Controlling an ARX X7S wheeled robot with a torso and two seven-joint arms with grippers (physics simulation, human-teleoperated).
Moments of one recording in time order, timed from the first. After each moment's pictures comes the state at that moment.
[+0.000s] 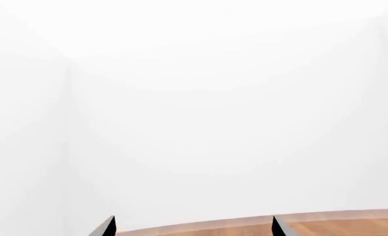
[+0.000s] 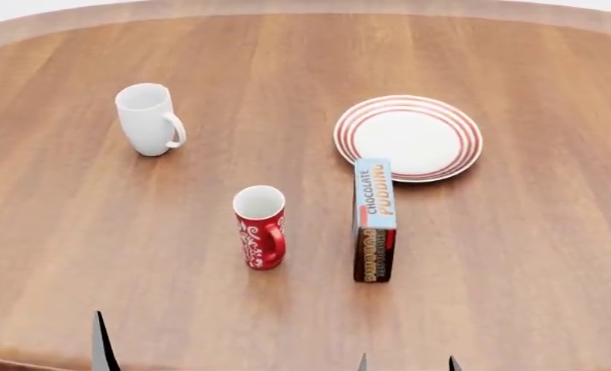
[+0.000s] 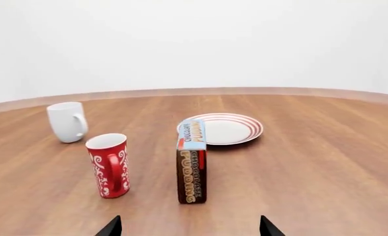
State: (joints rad) left arm -0.10 -0.17 0.22 -0.35 0.12 0.82 -0.38; right arm 0.01 0.18 -0.20 0.01 0.20 -0.08 0.18
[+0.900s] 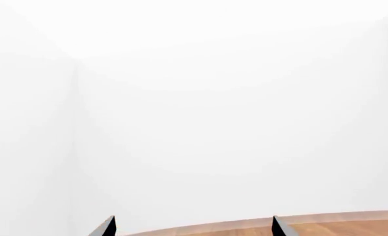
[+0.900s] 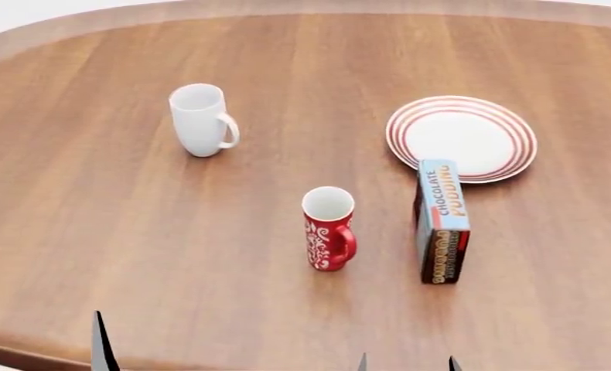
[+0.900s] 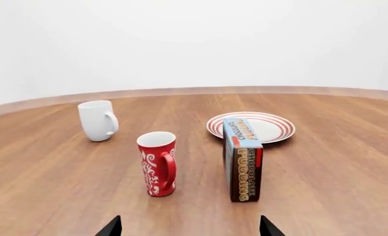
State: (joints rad) left arm -0.10 -0.19 0.24 -0.35 0.11 0.83 -0.41; right arm 0.02 0.20 -0.23 0.02 0.22 -0.08 0.20
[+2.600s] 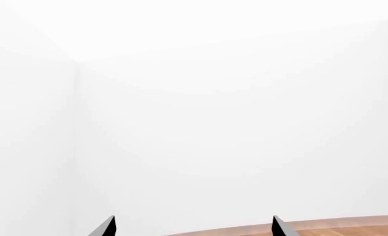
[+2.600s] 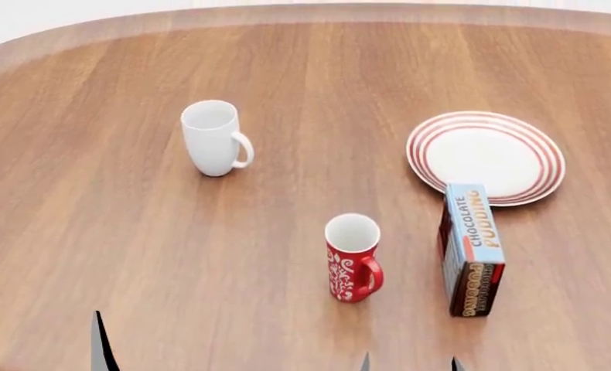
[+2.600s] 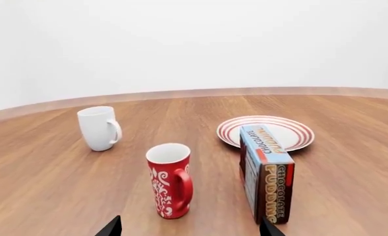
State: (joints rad) left arm -0.12 -0.21 0.29 -0.36 0.12 0.84 -0.46; right arm 0.02 0.22 -0.26 0.02 0.26 -0.10 0.24
